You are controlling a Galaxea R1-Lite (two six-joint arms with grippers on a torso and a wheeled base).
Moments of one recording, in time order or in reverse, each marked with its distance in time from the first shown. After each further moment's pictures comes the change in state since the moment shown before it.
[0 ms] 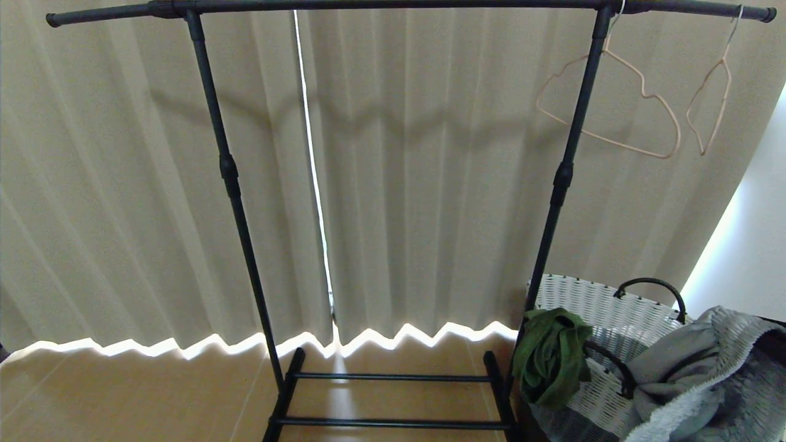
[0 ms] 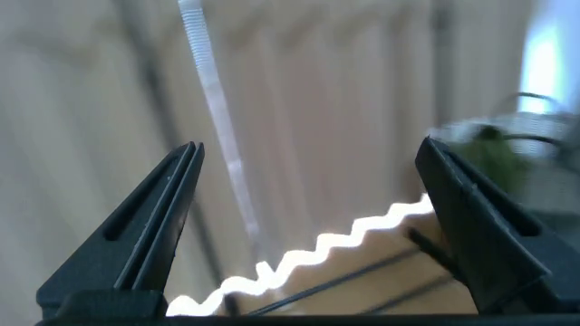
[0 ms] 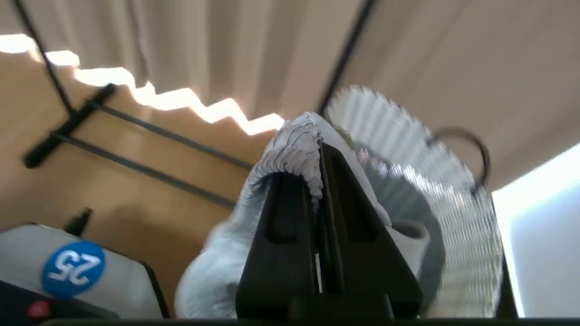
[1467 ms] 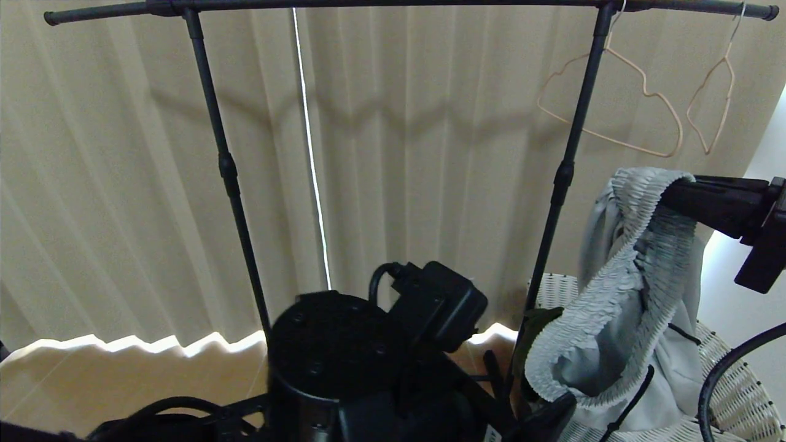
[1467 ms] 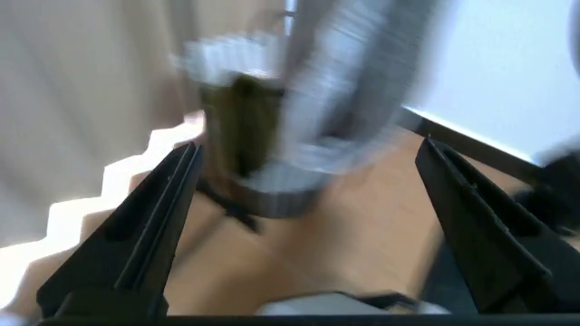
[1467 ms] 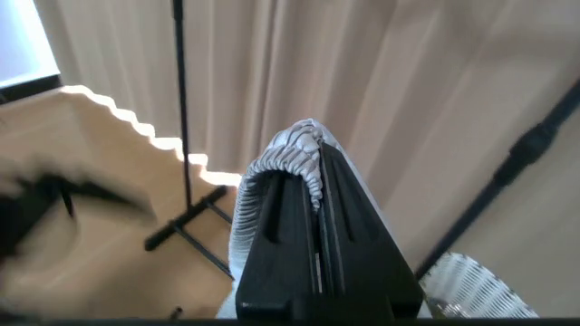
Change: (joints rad) left arm -1.081 1.716 -0.599 -0.663 0.473 -0.268; right arm 0.329 0.290 -0.348 -0.189 0.041 0.121
